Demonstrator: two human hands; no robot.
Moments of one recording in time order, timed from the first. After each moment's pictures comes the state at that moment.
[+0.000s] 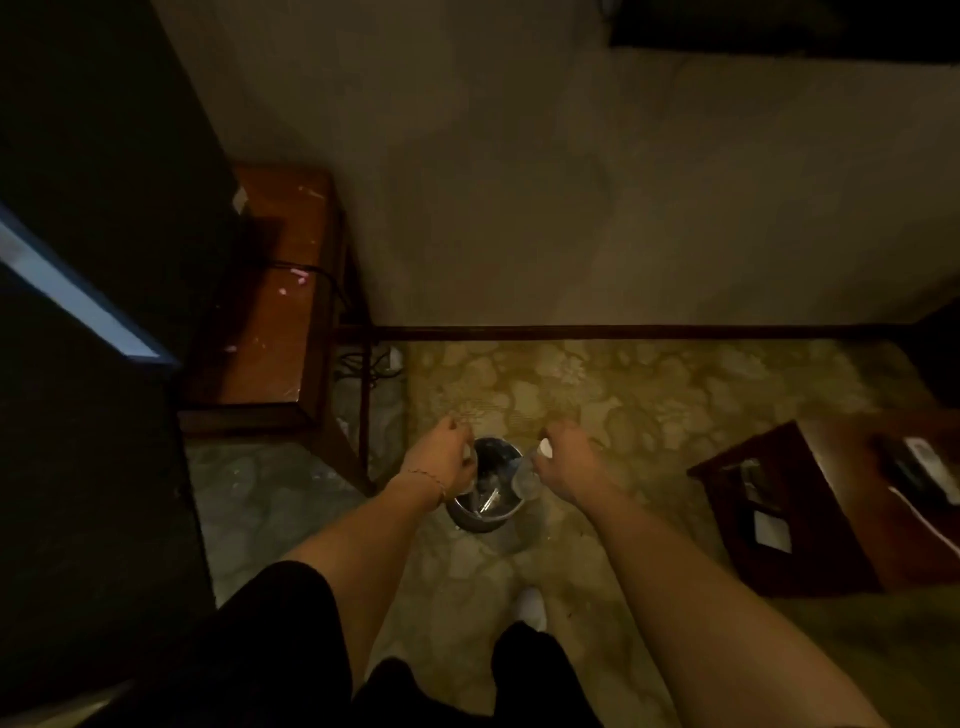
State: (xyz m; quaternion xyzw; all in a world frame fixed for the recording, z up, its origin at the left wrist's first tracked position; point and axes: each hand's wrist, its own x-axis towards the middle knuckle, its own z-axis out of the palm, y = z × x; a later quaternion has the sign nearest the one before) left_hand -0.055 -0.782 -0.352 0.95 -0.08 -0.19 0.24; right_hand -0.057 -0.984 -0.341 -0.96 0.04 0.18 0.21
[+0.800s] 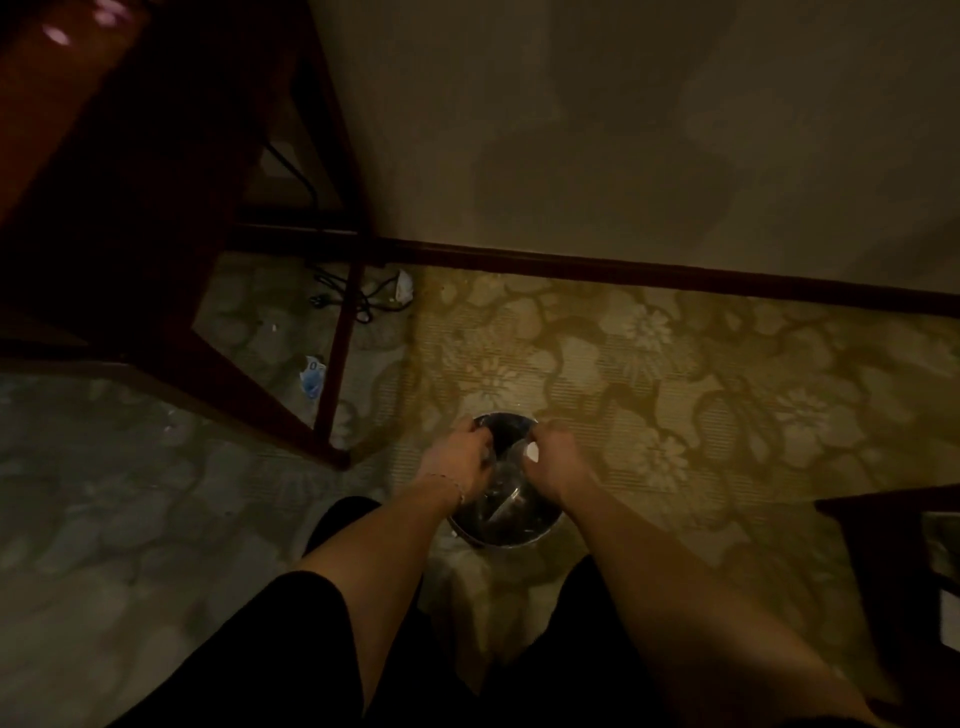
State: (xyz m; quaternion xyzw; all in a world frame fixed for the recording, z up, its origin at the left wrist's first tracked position) left_hand 0.059 -0.850 -0.772 0.95 -0.01 -0.24 0.21; right_hand 0.079 -1.011 -0.753 -0.94 -0.02 0.26 0.21
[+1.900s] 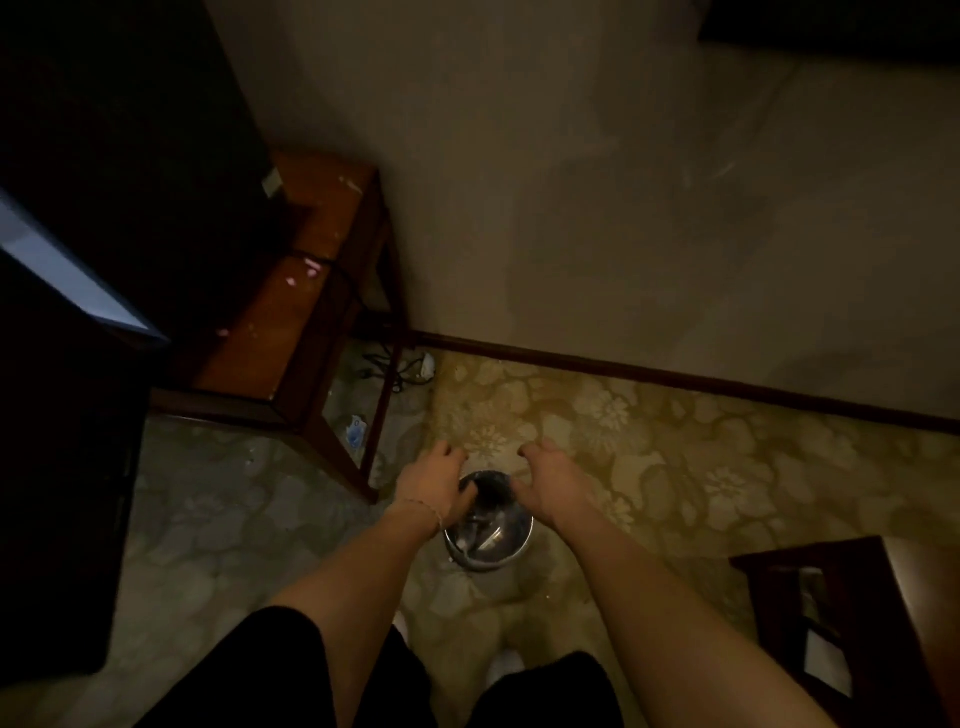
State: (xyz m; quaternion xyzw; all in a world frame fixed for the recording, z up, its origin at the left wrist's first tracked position) left_hand -0.006 -0.841 -0.422 0.97 0.03 -0.17 0.16; right_hand 0.033 -1.022 -0.398 -0.96 -0.11 0.22 0.16
